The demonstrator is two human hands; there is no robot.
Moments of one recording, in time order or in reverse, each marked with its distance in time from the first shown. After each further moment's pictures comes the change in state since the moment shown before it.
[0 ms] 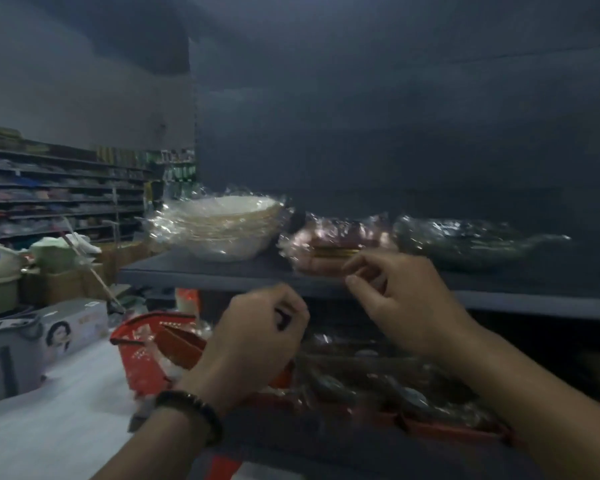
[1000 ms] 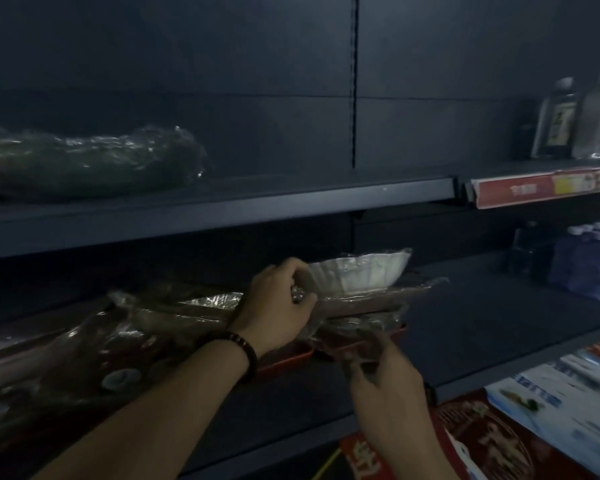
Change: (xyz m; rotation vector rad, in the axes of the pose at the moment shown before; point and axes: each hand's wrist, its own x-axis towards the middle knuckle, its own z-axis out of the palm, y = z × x) left_hand 0.039 0.263 0.474 -0.241 -0.514 0.227; right_hand -0.292 0.353 -0.121 0.038 0.381 0.968
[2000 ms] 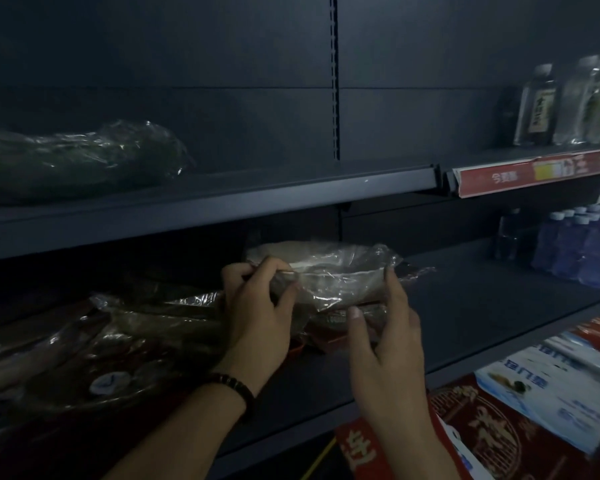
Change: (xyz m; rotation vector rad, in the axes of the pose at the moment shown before) left_hand -0.031 0.019 0.019 -0.170 0.333 -0.086; right_hand -0.003 -0.011 -0.010 0.247 0.232 -0.181
